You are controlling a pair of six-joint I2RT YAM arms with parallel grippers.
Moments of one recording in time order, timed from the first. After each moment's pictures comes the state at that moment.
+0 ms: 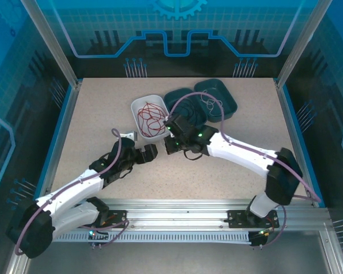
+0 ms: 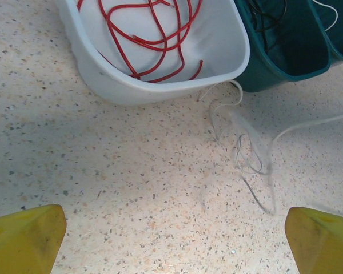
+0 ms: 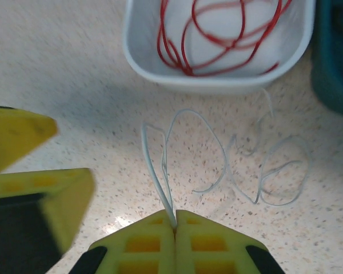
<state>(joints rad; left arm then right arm) -0.54 1.00 0.49 -0.16 -0.05 -0.74 0.90 1.57 1.30 -0.61 0.09 0.47</state>
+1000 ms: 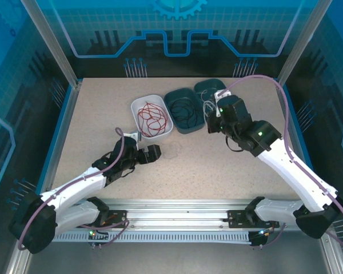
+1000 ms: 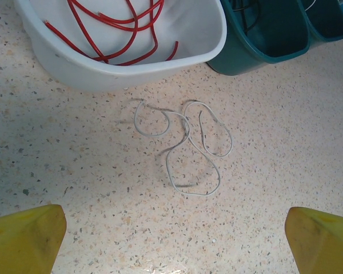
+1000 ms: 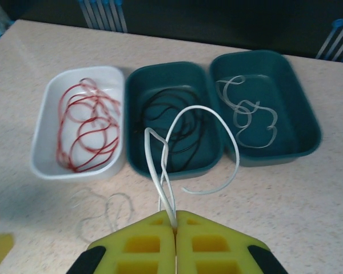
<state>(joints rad) -0.54 1.04 0.49 -0.11 0.04 -0.74 0.63 1.19 1.36 -0.81 0.31 0.29</state>
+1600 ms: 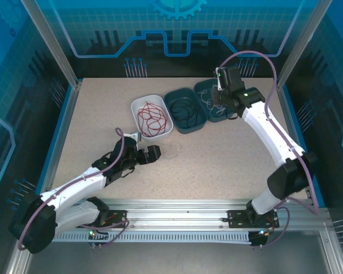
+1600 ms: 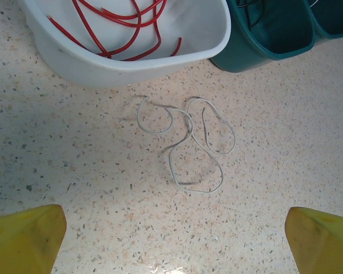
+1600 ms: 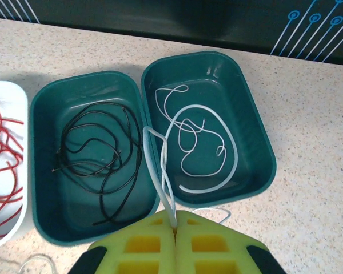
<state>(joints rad) -0.54 1.04 0.49 -0.12 0.04 -0.74 0.36 1.62 1.65 -0.80 0.22 0.15</state>
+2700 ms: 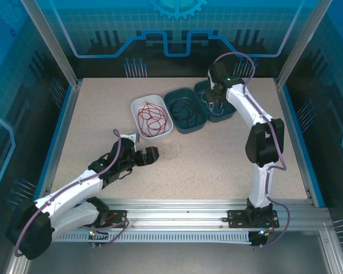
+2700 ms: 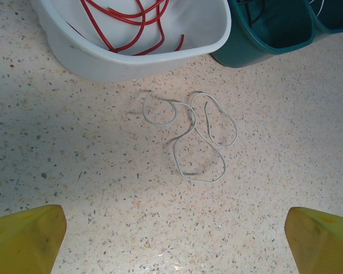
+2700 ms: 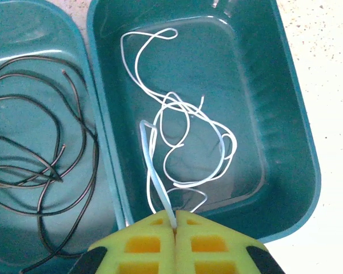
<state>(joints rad) -0.54 0.98 0.49 -0.20 0.03 -0.72 0.27 2.06 1.94 -0.91 0.18 0.10</state>
